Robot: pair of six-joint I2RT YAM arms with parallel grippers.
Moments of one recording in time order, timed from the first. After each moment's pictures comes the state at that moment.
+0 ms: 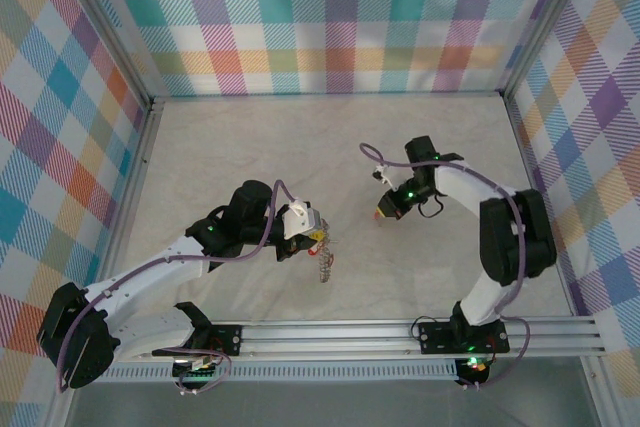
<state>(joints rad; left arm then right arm) -0.72 1.09 0.71 -0.21 0.57 0.43 0.28 1.66 1.06 -0.71 -0.53 -0.43</state>
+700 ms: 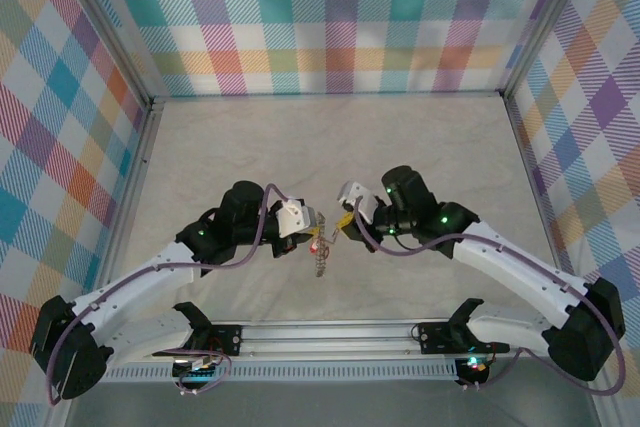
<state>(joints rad) -0.72 1.02 0.71 -0.21 0.47 0.47 0.78 1.10 0.88 -0.45 -0.44 -0.22</state>
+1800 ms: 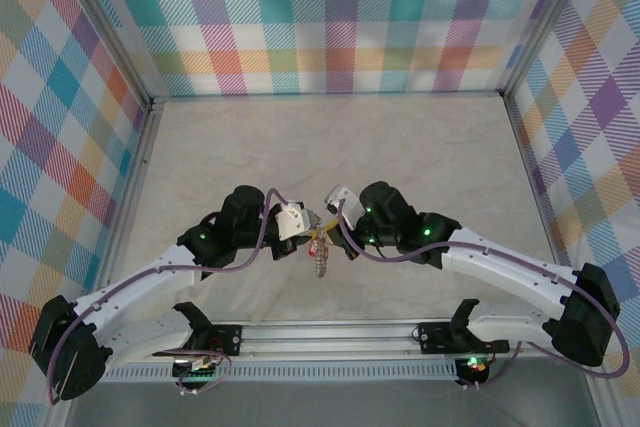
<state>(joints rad) -0.73 1.01 0.66 -0.18 0.43 0.46 0.95 1.15 0.86 -0.35 -0.20 0.08</state>
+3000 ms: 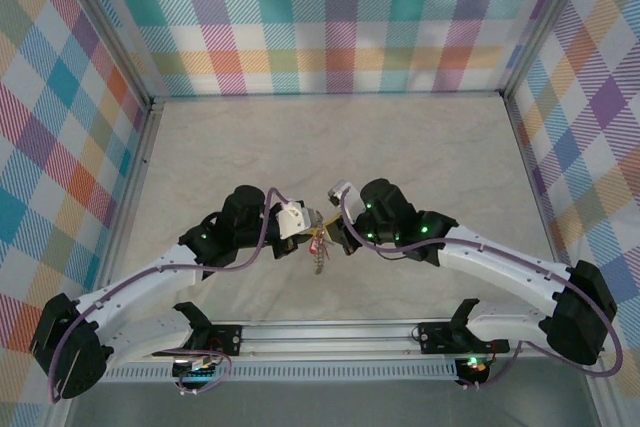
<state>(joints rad) -0.73 1.01 0.65 -0.14 0.43 0.45 0.89 1.17 0.83 -0.28 -0.25 0.21</state>
